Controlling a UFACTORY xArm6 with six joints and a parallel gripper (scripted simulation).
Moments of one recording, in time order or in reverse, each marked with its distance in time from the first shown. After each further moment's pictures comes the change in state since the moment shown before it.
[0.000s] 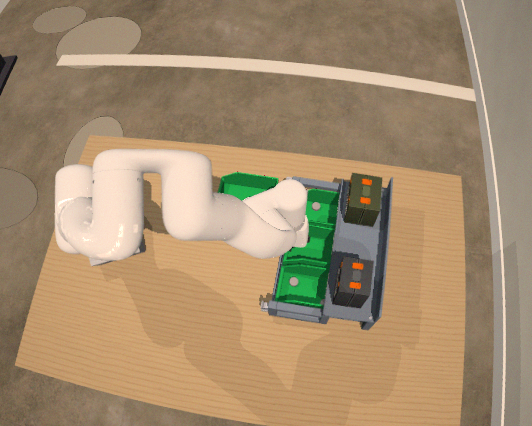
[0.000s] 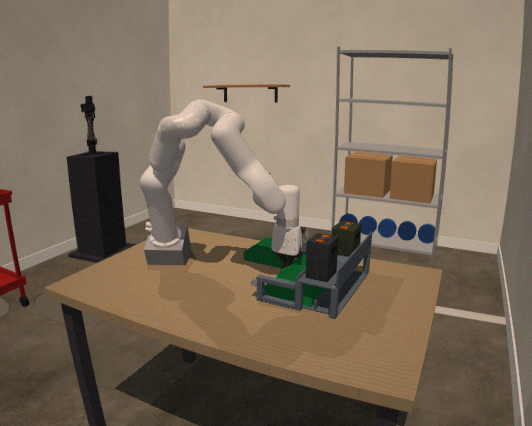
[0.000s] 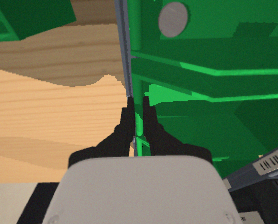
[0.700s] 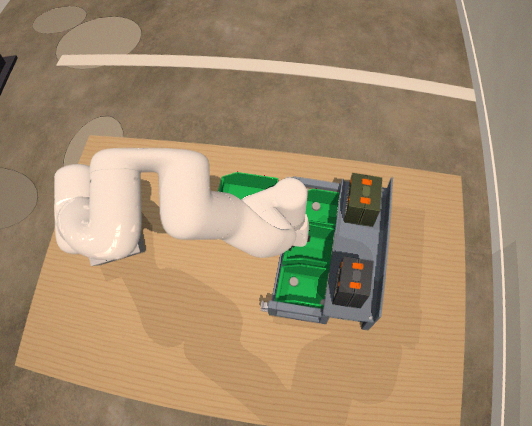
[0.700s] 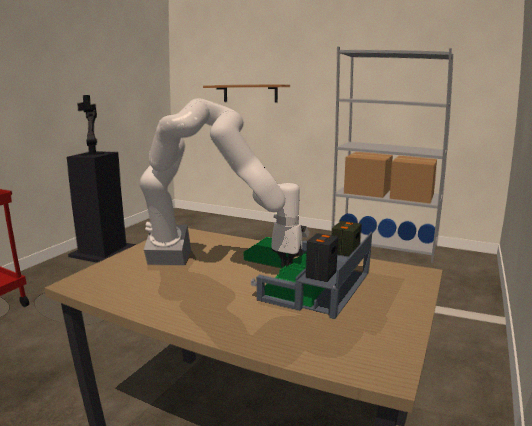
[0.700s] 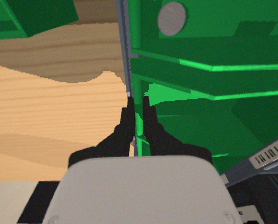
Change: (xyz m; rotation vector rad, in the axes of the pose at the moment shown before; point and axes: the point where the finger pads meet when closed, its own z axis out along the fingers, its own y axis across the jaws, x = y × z) arm 0.000 0.000 -0.006 0.000 0.000 0.000
